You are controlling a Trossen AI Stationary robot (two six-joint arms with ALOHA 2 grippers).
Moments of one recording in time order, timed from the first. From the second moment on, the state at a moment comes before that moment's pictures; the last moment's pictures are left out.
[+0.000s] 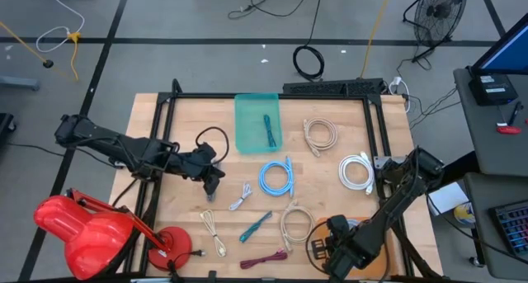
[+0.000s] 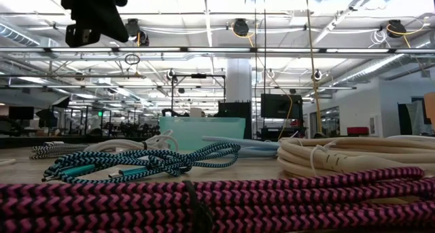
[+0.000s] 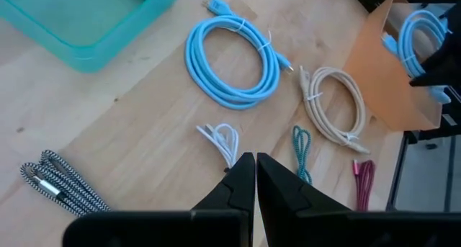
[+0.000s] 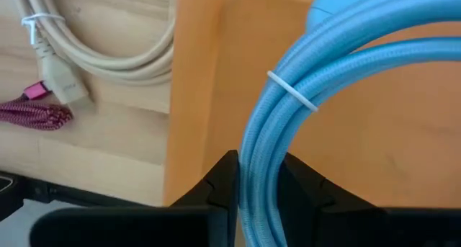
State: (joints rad) left arm -0.26 1.07 0.84 -0.55 -0.21 -0.93; right arm 0.85 1.82 1.40 -1.08 0.06 2.23
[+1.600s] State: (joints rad) left arm -0.27 1.07 0.84 -0.55 -0.19 -0.87; right arm 0.81 1.66 1.27 -0.91 0.00 2.08
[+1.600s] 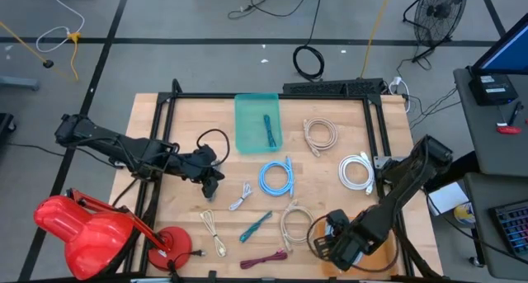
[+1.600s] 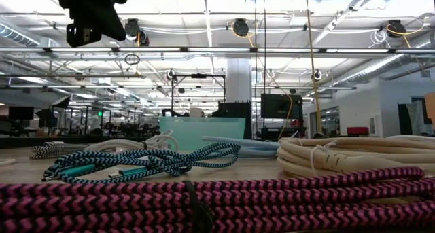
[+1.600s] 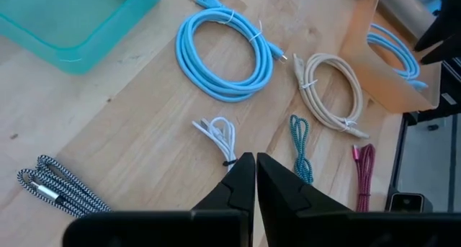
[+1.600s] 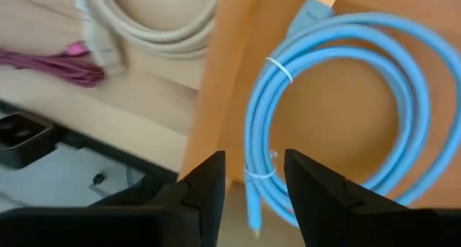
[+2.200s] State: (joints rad) left arm -0.27 1.07 0.84 -0.55 -0.21 -0.87; right arm 0.79 1.53 1.27 -0.84 -0.14 1.95
